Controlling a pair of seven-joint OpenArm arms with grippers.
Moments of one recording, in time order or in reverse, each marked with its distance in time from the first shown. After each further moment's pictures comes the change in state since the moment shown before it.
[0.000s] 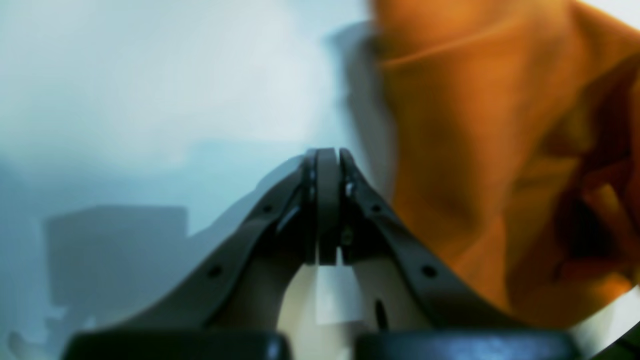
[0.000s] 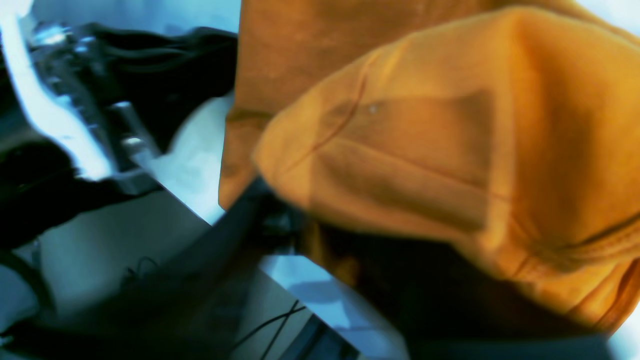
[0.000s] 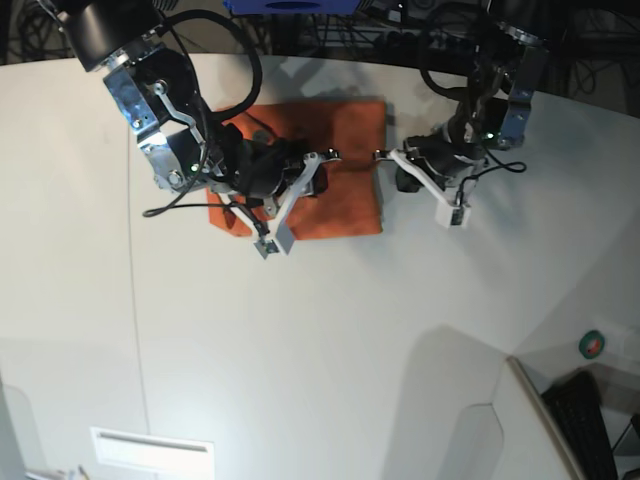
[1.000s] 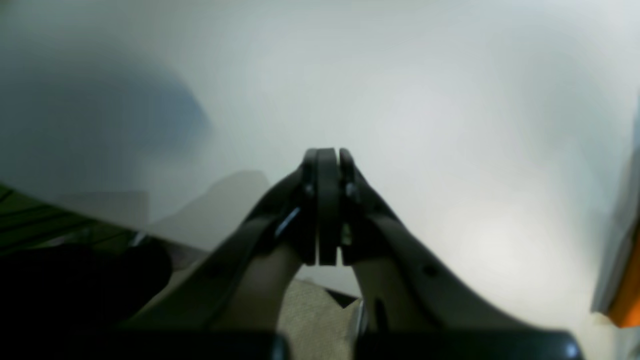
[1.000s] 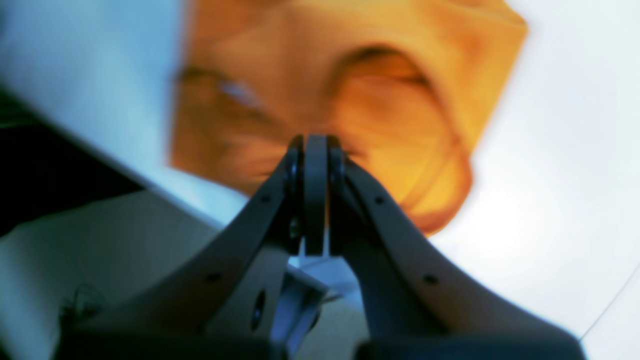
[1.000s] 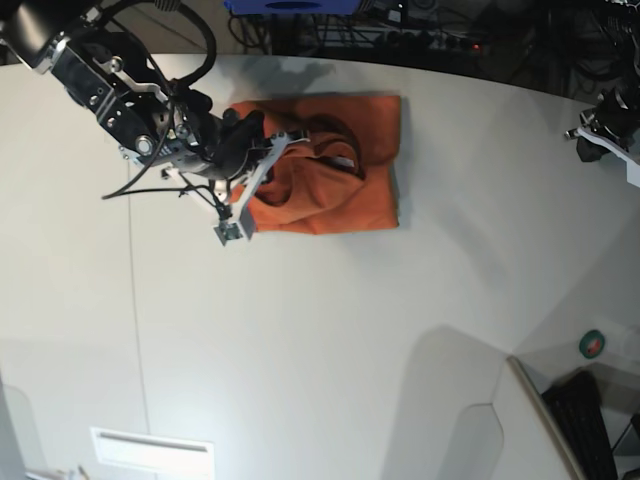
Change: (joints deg) left arm 10.9 -4.3 -48.3 0.0 0.8 -21.1 10.5; right arm 0.8 14.8 -13.4 14.2 0.5 -21.7 0.3
